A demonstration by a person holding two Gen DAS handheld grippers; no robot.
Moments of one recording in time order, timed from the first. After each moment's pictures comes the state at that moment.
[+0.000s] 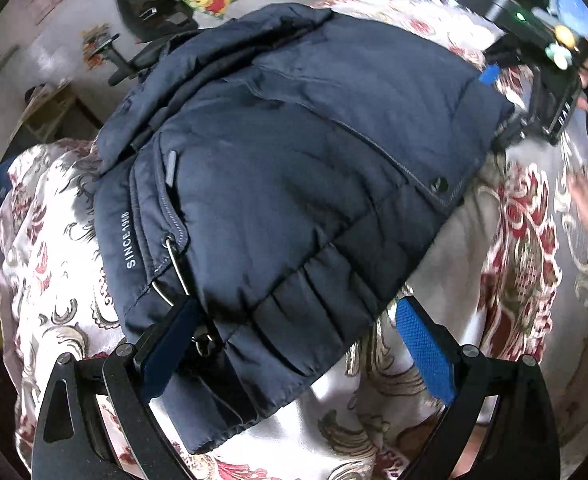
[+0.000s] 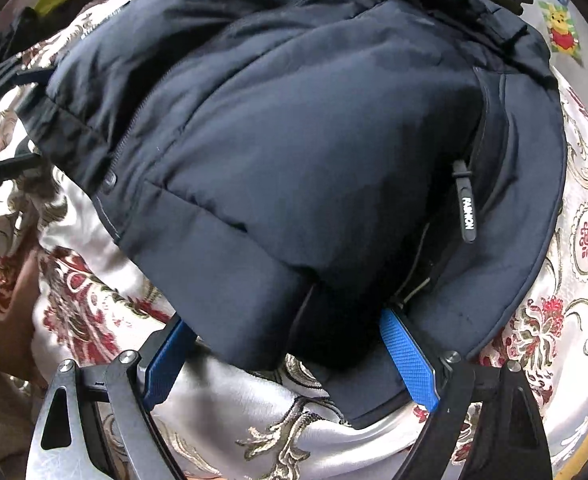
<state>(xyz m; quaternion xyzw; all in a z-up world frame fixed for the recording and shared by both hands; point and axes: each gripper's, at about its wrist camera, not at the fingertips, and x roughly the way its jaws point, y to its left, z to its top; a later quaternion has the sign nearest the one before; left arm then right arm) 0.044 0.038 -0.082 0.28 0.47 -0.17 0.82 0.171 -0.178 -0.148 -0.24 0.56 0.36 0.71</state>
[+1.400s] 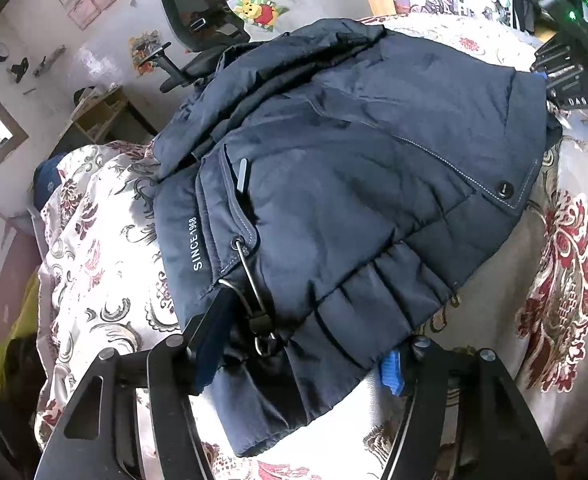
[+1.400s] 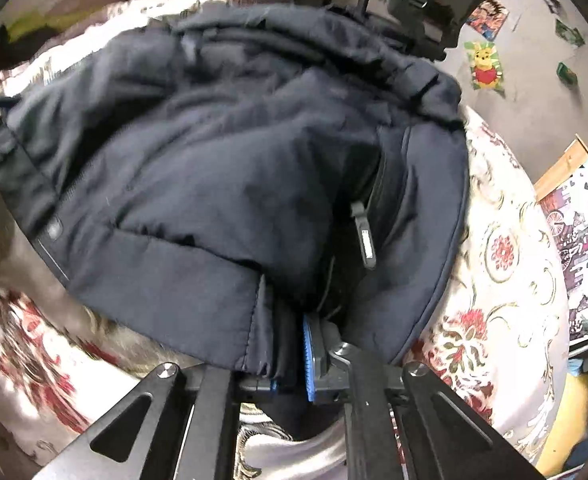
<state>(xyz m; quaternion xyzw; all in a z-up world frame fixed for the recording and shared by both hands) 0.051 0.037 -0.068 0.28 0.42 -0.08 0.86 0.166 -0.196 -0.107 -0.22 0.44 0.27 0.83</state>
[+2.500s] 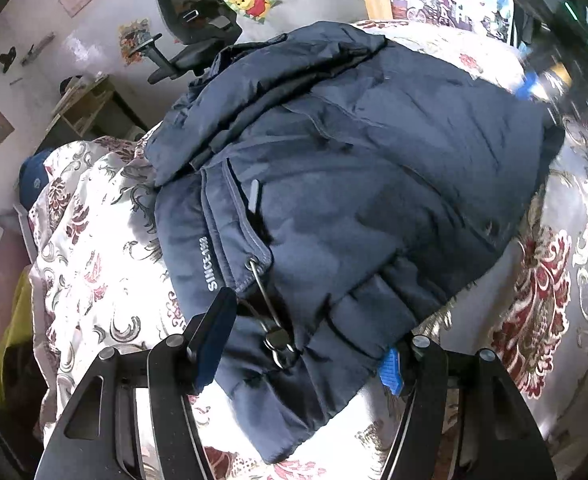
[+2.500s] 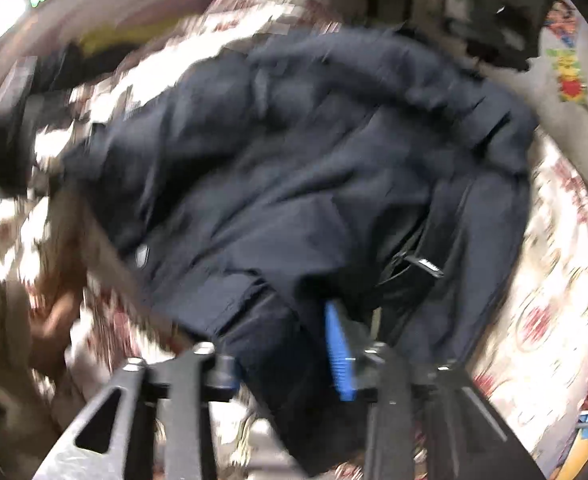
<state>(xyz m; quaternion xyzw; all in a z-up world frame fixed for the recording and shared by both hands) 0.073 0.033 -0.034 0.25 0.45 -0.10 0.85 0.195 -0.199 -0.078 -0.22 0.50 0.44 0.72</state>
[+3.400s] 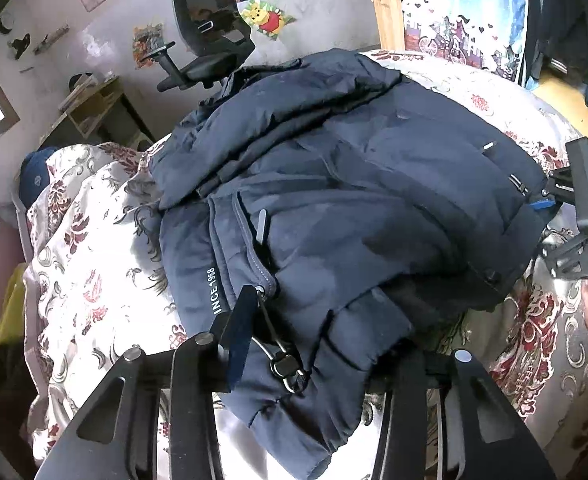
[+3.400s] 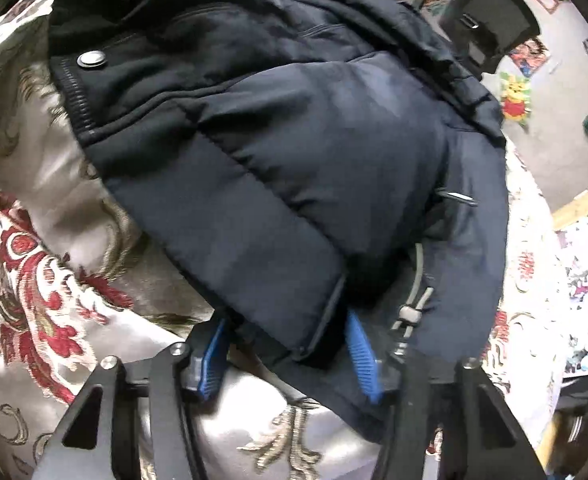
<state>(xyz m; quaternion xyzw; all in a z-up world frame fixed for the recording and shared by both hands) 0.090 0.026 -0.012 0.21 0.43 -0.10 0.87 0.116 -0.164 -0.155 -0.33 0.43 0.27 0.79</state>
